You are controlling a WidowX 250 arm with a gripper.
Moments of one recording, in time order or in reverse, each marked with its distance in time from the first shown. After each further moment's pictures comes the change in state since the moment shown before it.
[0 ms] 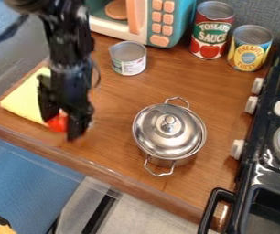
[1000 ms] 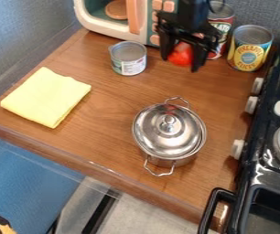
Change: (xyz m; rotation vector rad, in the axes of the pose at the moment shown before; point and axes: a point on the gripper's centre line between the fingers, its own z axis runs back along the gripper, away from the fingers) arm 0.180 -0.076 0.060 -0.099 -0.168 0.059
